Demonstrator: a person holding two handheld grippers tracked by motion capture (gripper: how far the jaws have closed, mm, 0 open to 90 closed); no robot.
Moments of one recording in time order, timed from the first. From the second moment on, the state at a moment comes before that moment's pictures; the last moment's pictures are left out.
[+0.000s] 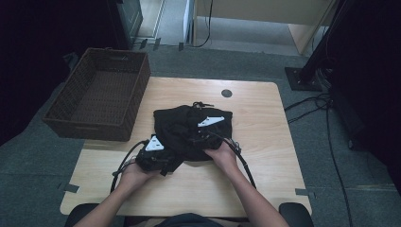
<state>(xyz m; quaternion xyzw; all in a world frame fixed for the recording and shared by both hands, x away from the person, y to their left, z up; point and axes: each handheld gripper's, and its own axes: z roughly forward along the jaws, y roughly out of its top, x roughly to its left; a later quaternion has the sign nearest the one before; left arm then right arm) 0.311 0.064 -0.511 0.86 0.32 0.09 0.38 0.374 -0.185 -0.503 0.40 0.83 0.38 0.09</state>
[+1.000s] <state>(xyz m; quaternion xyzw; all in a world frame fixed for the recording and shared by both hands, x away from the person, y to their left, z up) 0.277 0.085 -0.487 0.84 0.34 0.05 0.41 0.473 -0.226 -0.460 0.47 0.79 0.37 0.11</state>
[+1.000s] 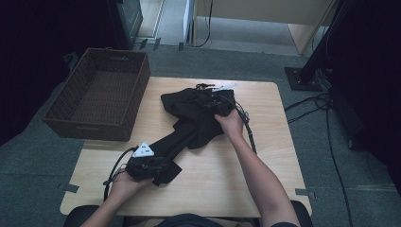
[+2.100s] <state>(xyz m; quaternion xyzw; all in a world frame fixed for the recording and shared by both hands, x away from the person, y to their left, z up) 0.379 0.014 -0.509 0.86 0.33 0.09 0.37 0.428 -0.211 -0.498 0.46 0.79 0.38 0.13</state>
